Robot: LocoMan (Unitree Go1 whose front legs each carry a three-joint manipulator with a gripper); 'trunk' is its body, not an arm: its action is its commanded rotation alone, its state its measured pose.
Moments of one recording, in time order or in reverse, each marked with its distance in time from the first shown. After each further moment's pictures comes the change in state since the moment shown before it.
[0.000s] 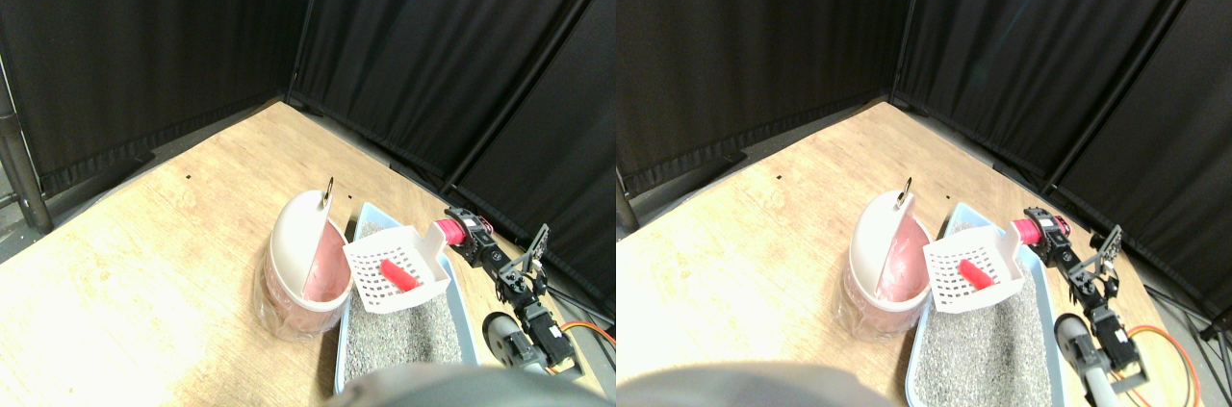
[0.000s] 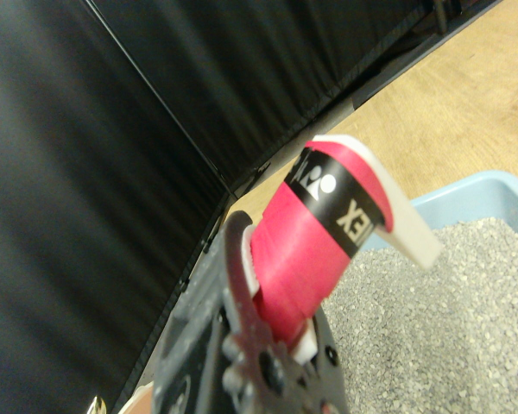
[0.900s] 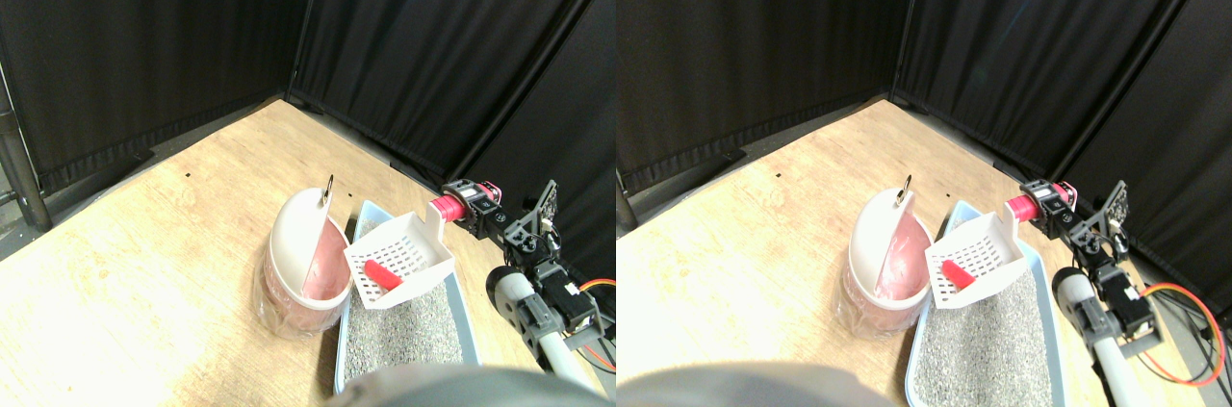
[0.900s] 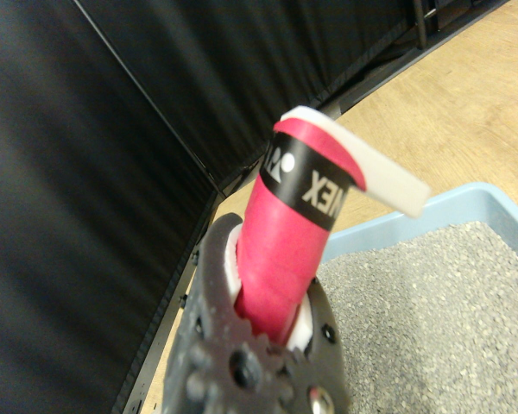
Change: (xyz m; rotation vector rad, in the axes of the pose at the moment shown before) right arm 0.003 0.016 0.038 -0.282 0.140 -0.053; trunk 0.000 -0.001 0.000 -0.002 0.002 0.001
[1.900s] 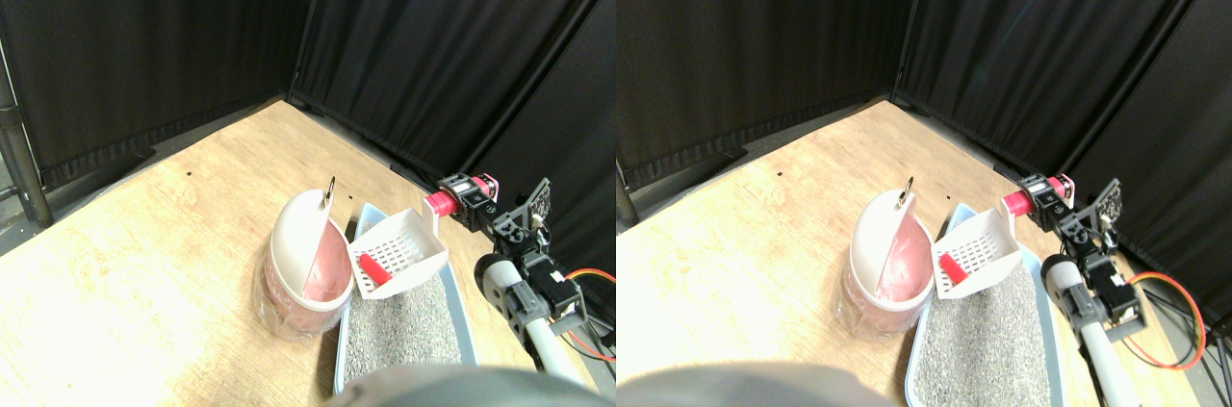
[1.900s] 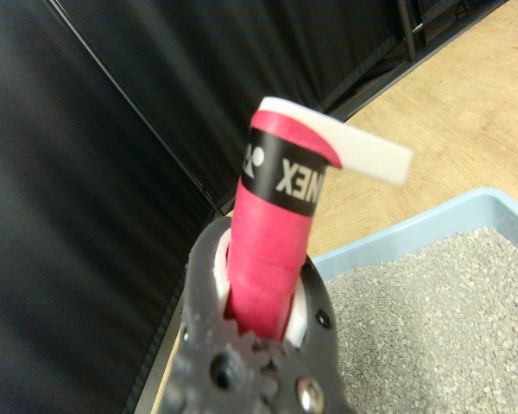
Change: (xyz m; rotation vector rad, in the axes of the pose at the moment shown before) right arm 0.011 -0.001 0.013 -0.125 -0.033 -0.071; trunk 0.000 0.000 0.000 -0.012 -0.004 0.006
